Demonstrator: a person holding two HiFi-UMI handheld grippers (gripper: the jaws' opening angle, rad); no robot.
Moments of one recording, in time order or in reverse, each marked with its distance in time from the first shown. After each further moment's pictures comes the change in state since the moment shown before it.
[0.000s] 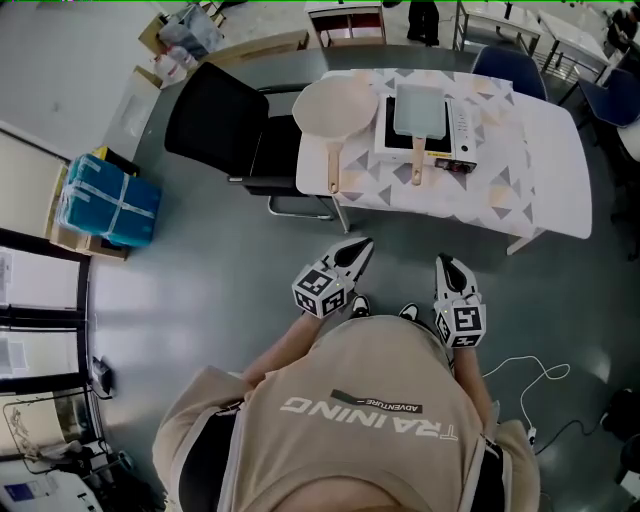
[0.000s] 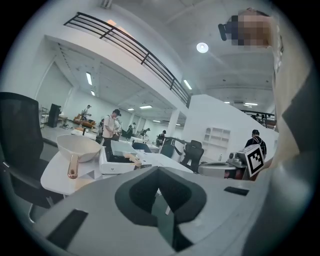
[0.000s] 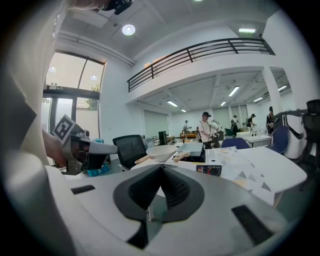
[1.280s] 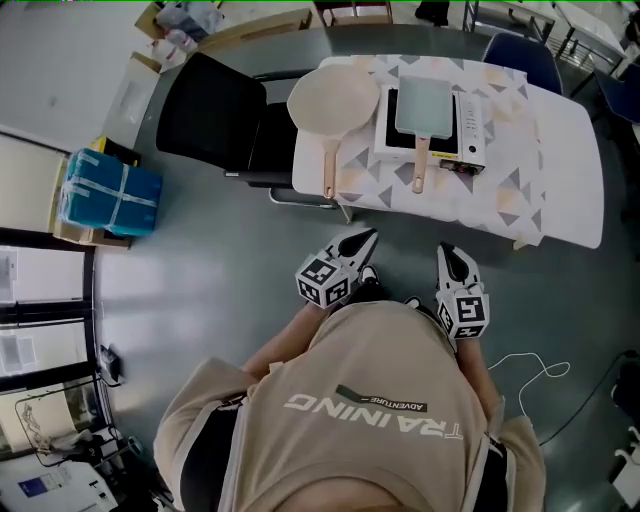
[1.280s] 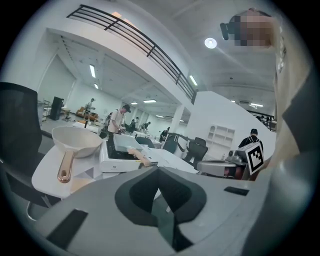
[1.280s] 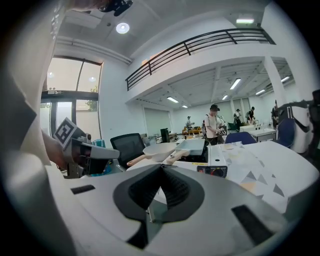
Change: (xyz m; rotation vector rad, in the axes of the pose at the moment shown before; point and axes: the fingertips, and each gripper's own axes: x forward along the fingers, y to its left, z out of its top) left arm 0.063 0.044 -0.004 -0.045 0.062 0.025; right arm 0.065 -0.043 0.000 0.036 0.035 0.042
